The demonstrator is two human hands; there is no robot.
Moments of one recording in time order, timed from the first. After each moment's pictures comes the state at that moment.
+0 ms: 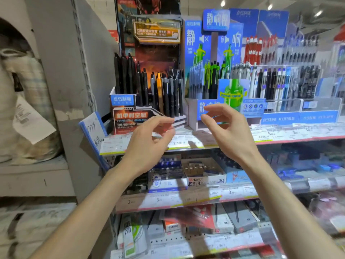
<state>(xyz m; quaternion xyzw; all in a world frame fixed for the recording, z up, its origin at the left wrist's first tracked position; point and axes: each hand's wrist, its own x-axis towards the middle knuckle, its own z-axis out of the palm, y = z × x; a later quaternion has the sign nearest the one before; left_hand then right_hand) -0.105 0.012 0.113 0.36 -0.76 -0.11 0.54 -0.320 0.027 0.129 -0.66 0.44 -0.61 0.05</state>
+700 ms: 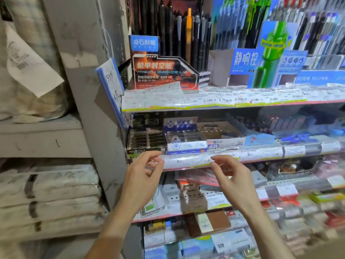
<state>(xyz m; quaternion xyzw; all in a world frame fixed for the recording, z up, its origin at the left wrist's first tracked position) -0.026 0.028 -0.059 0.48 -0.67 -0.23 0.52 -0.266 0.061 -0.067 -0.60 0.59 -0.53 0.10</state>
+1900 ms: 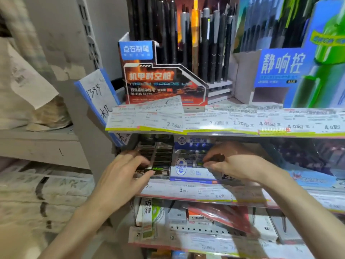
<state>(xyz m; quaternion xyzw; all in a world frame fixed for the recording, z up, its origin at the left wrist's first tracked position) -0.002 -0.021 -0.028 0.60 -0.74 0.10 0.29 -0.300 -0.087 0.025 -0.86 0.47 -0.14 0.11</state>
